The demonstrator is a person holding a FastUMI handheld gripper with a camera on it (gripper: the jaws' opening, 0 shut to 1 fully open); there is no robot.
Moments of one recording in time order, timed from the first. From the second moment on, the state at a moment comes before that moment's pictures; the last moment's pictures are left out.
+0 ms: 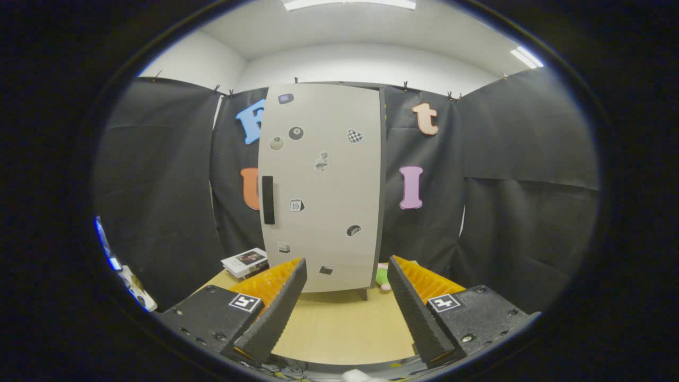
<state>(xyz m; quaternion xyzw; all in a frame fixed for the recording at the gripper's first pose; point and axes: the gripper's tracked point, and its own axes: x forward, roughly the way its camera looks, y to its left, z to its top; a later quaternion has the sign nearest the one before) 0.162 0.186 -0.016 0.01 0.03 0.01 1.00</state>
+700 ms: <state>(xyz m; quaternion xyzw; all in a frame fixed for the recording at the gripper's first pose) 0.165 0.183 -0.018 0.00 0.04 0.01 1.00</state>
